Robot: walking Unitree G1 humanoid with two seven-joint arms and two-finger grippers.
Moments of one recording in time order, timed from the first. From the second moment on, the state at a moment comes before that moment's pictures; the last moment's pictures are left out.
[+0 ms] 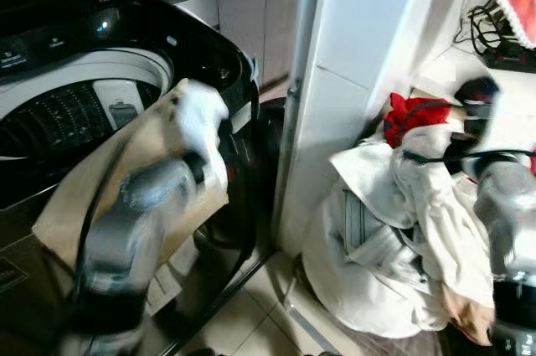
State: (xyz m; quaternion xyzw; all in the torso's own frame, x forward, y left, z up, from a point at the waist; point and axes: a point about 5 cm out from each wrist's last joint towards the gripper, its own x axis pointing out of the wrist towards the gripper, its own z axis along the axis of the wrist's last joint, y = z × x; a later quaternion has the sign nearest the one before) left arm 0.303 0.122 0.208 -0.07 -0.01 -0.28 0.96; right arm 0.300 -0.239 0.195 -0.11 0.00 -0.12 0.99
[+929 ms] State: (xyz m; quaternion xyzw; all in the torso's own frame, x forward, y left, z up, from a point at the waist) left arm 0.308 0.095 0.254 -0.39 -0.02 -0.36 0.85; right arm 0.278 -0.117 0.217 -0.24 -0.23 0.27 0.90
